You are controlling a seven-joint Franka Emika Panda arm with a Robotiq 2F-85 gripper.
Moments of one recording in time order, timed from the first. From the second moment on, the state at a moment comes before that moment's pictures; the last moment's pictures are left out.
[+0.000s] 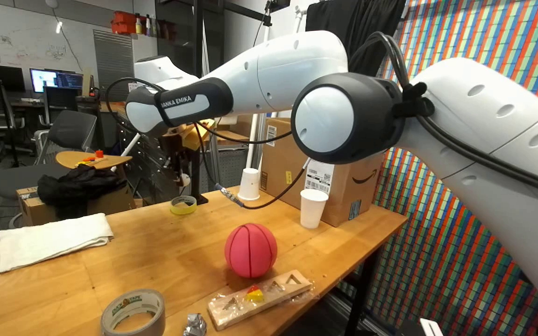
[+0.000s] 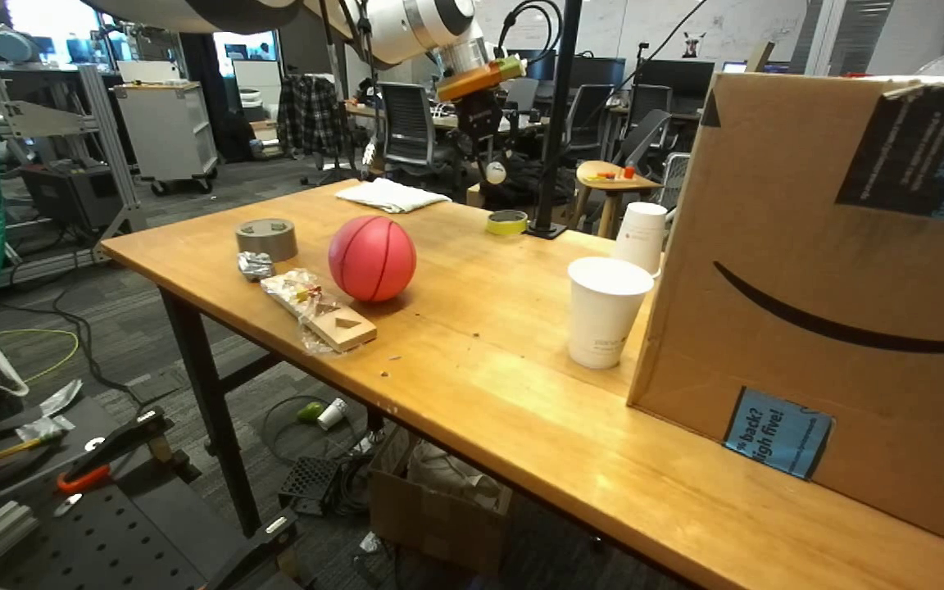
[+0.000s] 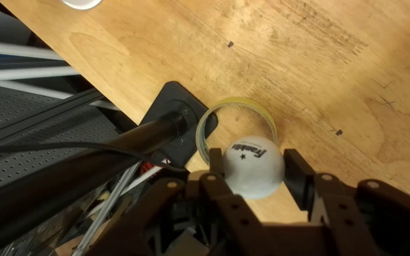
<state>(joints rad) 0.13 0.93 0.06 -0.85 -0.42 1.91 -0.38</state>
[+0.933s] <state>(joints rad) 0.10 0.74 -0.03 -1.21 -0.43 1.96 -0.32</state>
